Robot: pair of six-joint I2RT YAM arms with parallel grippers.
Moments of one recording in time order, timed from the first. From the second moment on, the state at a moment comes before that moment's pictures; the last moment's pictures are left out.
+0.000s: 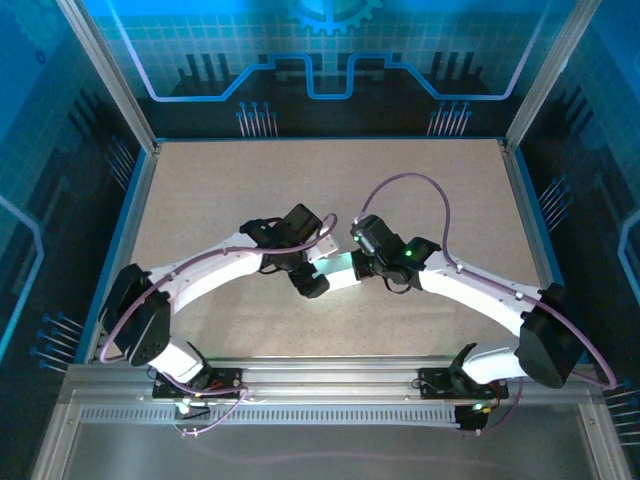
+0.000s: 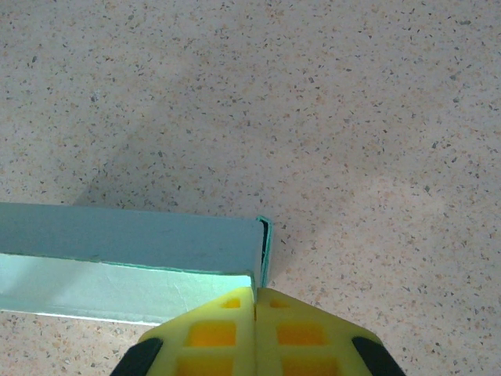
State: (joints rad) left arm -0.71 1.52 1.14 -0.76 0.10 0.22; right arm 0.78 1.36 0.97 -0.59 0.23 0.43
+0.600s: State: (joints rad) left arm -0.71 1.18 0.97 -0.72 0.04 -0.39; right arm 0.78 1.38 0.98 -0.59 0.22 0.43
